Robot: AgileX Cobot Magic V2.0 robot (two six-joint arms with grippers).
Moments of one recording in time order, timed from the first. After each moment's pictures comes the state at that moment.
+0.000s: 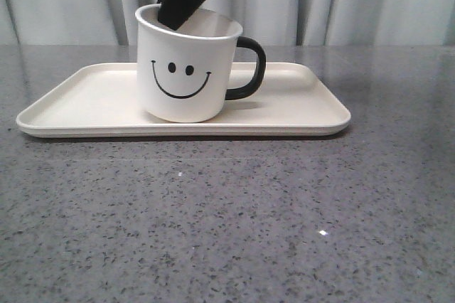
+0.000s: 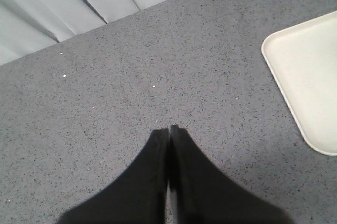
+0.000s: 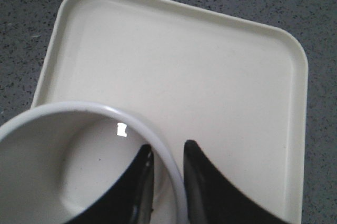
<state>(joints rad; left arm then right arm) -0.42 0.91 -1.40 0.44 1.27 -0.12 0.54 2.06 -2.07 0.53 1.24 -1.33</state>
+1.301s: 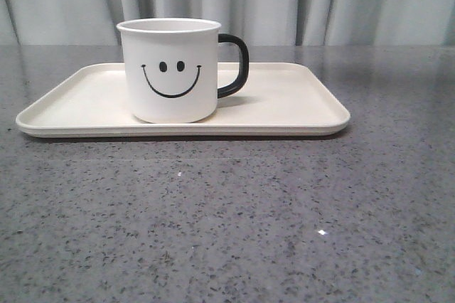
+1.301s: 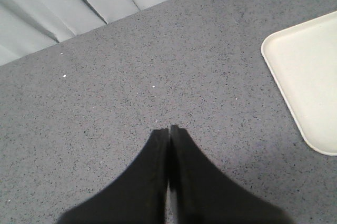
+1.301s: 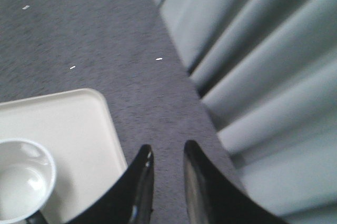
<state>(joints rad) -0.42 0.91 -1.40 0.44 1.27 -0.12 0.29 1.81 -2.38 0.53 1.20 -0.87</state>
